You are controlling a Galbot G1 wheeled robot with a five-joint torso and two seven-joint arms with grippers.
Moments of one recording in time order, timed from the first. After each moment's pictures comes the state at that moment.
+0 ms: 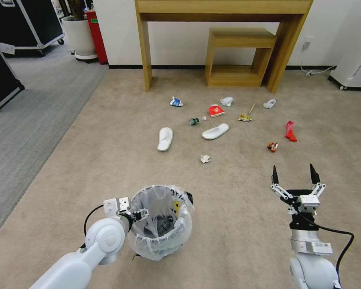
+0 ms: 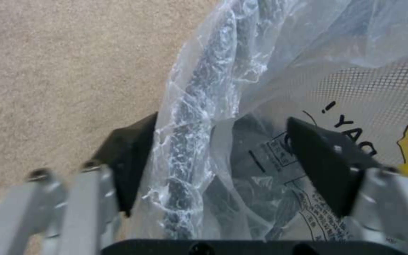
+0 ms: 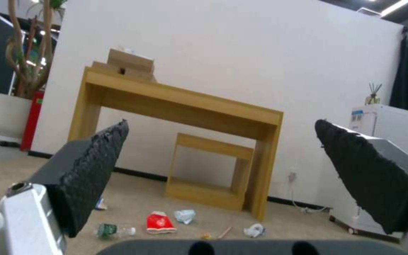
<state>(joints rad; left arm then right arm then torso) 1.11 -0.90 -0.04 -1.97 -1.33 0.52 -0.87 -1.48 1.34 0.71 1.86 0.05 0.61 0.05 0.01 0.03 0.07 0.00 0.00</state>
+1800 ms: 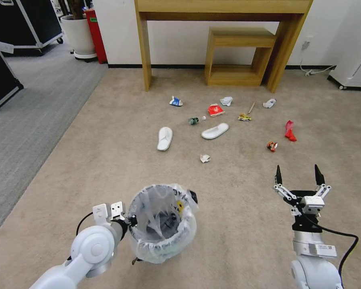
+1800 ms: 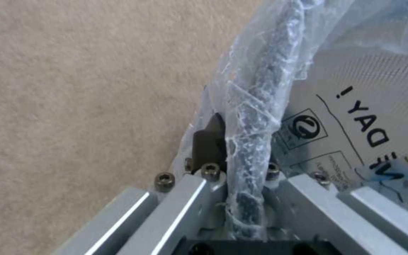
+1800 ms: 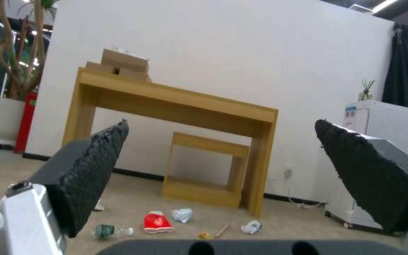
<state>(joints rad) 1.26 -0.88 -0.20 -2.12 -1.39 0.51 -0.88 -1.51 1.34 0.72 1.89 0.06 0.60 0.08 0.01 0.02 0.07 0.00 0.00</state>
